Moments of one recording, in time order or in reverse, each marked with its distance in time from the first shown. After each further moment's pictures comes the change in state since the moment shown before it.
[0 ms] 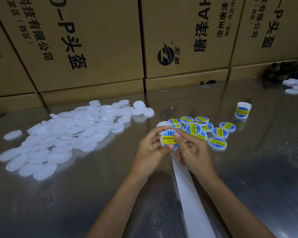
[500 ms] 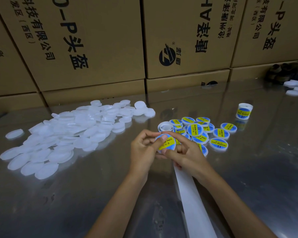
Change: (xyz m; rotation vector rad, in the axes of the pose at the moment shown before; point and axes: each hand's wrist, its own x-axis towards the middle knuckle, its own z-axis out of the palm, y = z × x) left_hand 0.001 -0.001 -0.008 -0.049 0.232 -0.045; right_hand -0.002 -0.008 0.001 0.021 -0.329 0.126
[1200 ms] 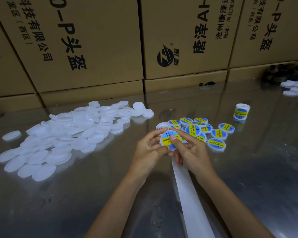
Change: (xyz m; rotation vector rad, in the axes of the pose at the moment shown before) left_hand -0.001 0.003 0.004 0.048 -0.224 -0.007; right_hand 0.004 0.003 -0.004 0.056 0.260 -0.020
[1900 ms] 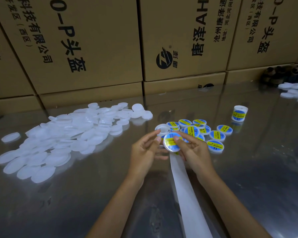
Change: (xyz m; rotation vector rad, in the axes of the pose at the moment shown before) left_hand 0.003 -0.008 -0.001 -0.021 0.134 0.023; right_hand 0.005 0.003 -0.006 0.012 0.118 0.045
